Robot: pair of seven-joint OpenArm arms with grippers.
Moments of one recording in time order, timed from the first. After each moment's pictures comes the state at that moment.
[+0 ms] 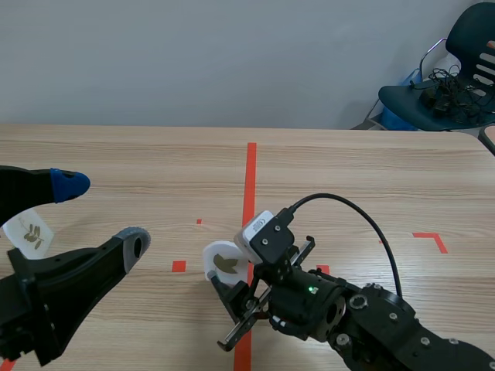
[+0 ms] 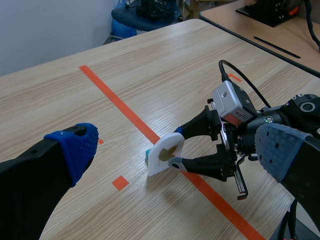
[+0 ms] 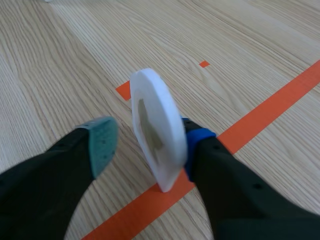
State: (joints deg) left arm 41.5 -26.6 -11.3 118.7 -26.0 -40.5 0.7; right arm -1.8 11.5 -30.4 63.2 -5.5 21.4 21.9
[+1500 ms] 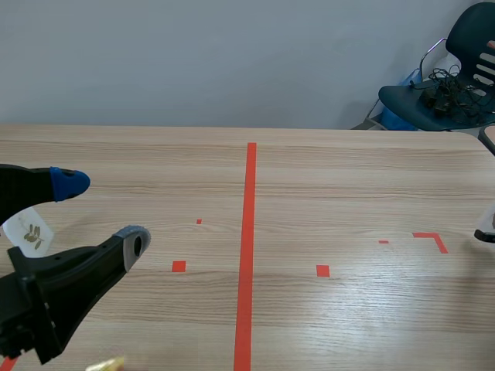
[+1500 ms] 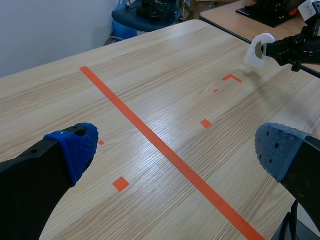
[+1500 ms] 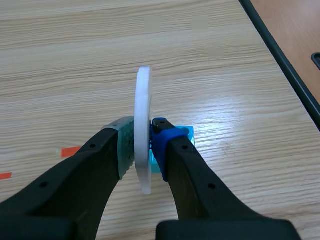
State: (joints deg) left arm 41.3 -26.6 -11.3 118.7 -26.0 -40.5 0.6; right arm -2.4 24.1 19.3 53.3 16.6 21.8 11.1
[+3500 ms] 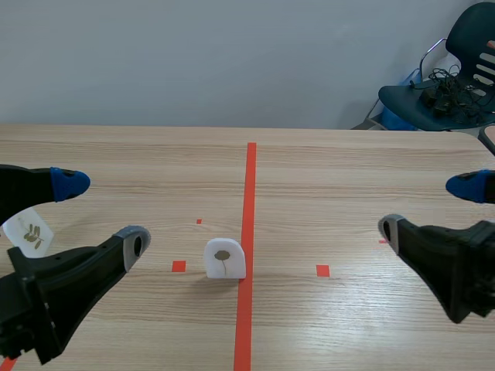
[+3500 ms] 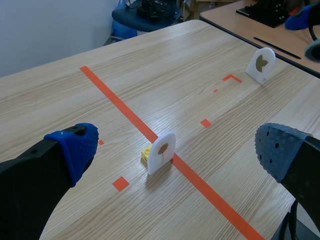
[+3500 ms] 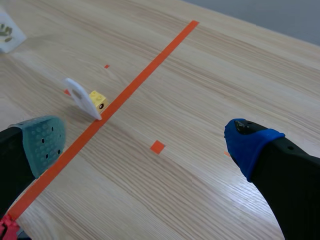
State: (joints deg) left arm 41.3 -26.6 -11.3 118.7 -26.0 -40.2 0.6; right arm -38.8 24.9 20.5 116.9 30.0 40.1 -13.9
